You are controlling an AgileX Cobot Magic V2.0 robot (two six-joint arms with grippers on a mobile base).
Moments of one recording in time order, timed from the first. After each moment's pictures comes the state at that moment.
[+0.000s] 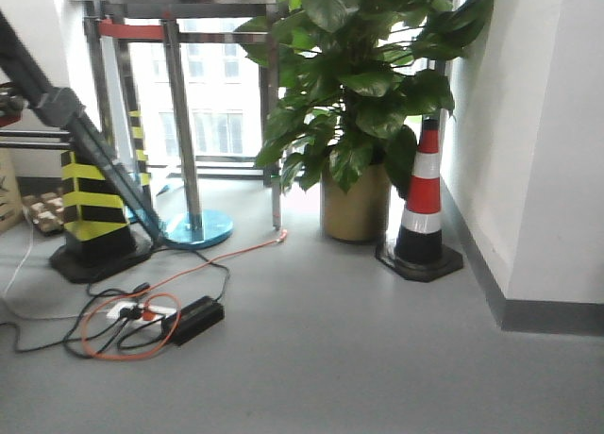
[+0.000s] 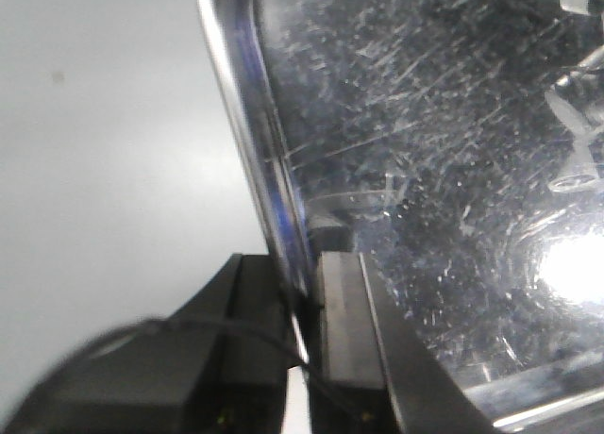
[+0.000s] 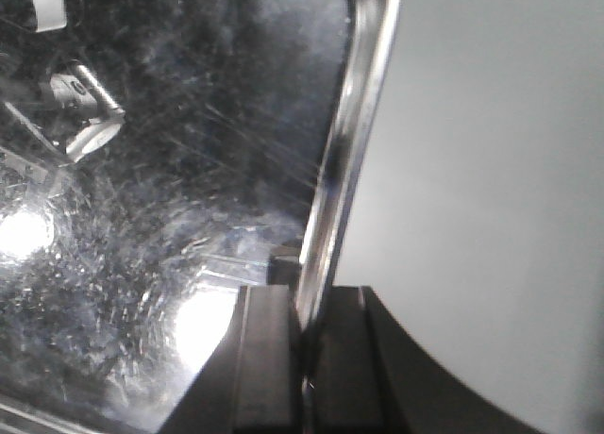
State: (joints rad) left arm -0.72 1.48 -1.65 0.06 1.26 -0.38; right arm 0.54 1.30 -1.50 -0.08 1.26 0.33
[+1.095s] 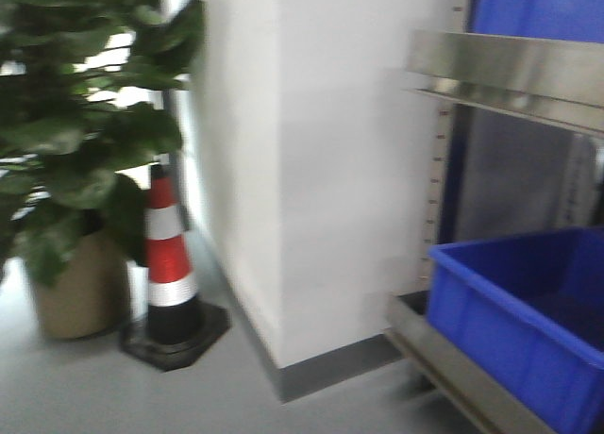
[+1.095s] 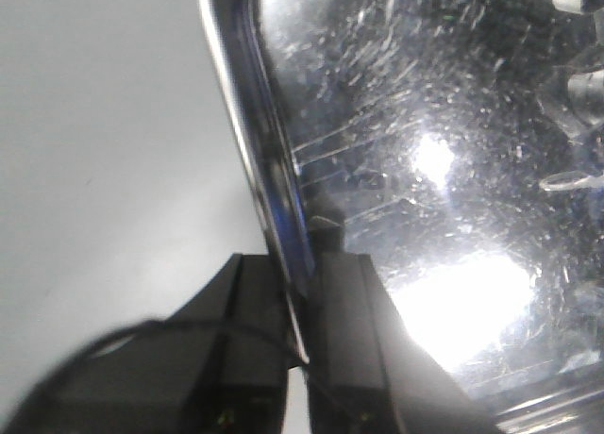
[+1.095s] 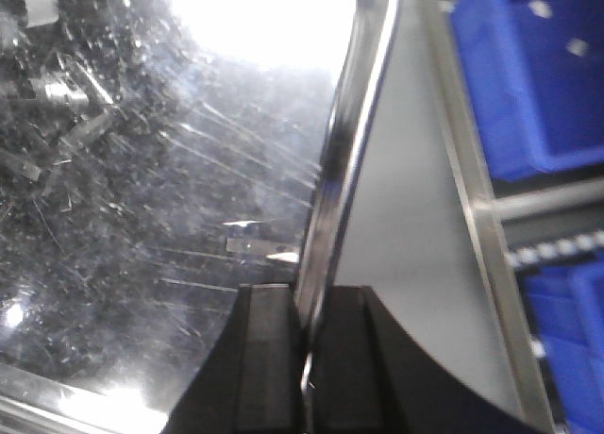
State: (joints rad) left arm -0.72 1.48 -1.65 0.06 1.26 -0.38; right arm 0.54 1.30 -1.50 -0.08 1.26 0.33
